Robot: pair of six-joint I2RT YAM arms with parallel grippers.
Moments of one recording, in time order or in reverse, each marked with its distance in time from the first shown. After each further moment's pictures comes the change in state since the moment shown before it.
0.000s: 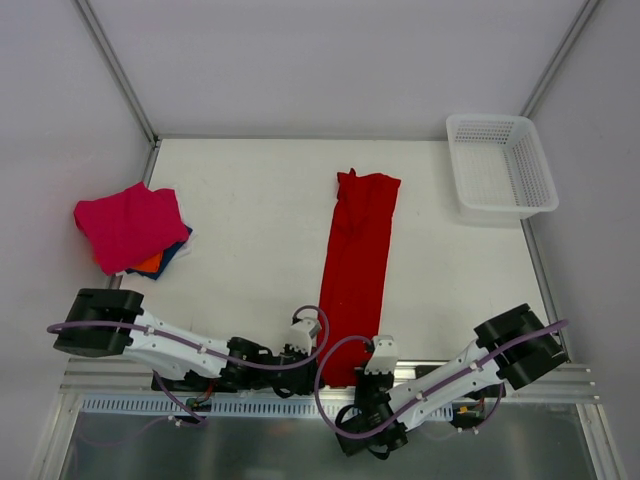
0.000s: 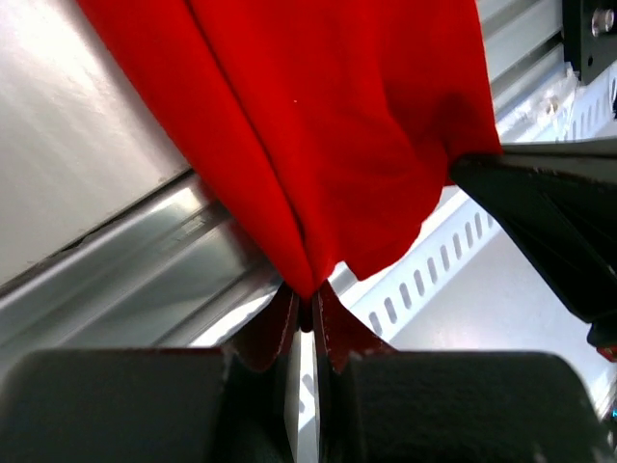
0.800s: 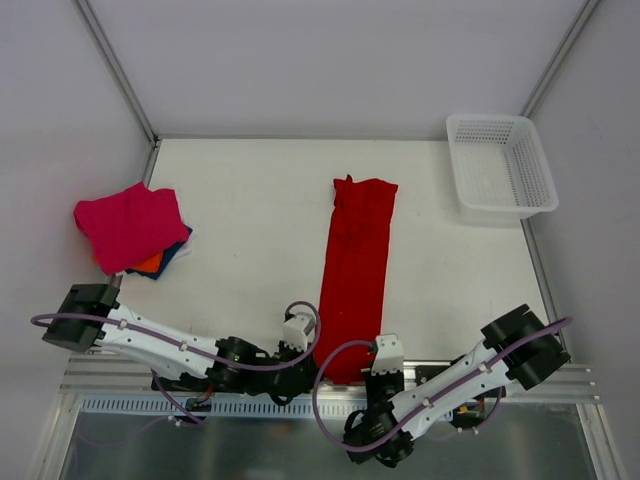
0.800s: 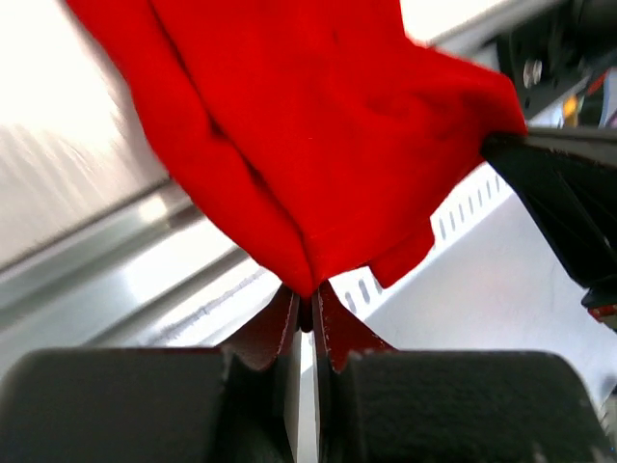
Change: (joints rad) left arm -0.106 -0.090 0.143 -0.276 -0.167 -0.060; right arm 0.060 0.016 0.113 -0.306 0.012 0.001
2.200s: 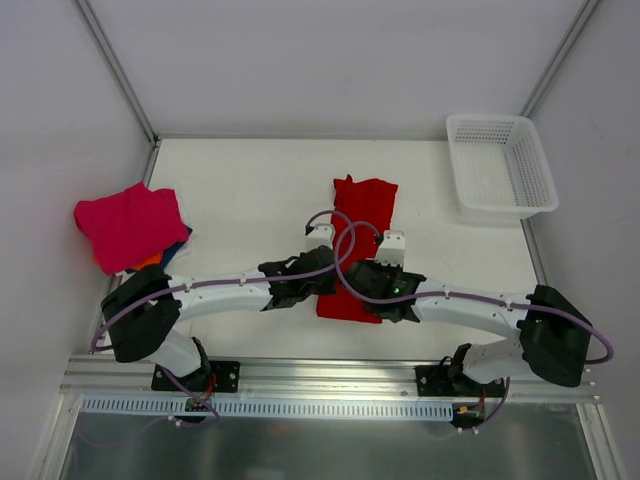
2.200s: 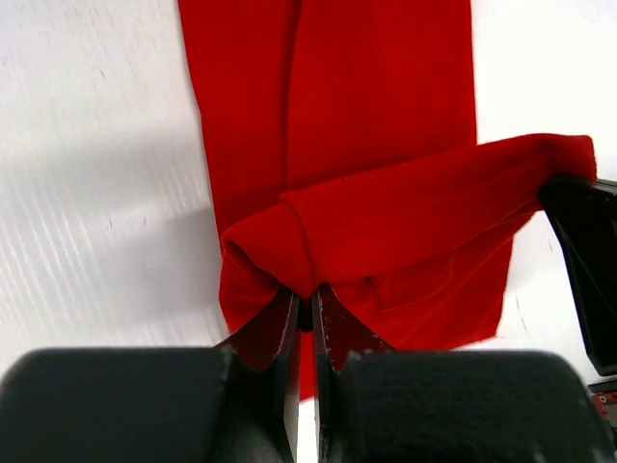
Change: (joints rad) left arm 0.721 0.380 0.356 0.095 0.135 0.534; right arm -1.013 -0.254 -0.186 0.789 0.116 -1.151
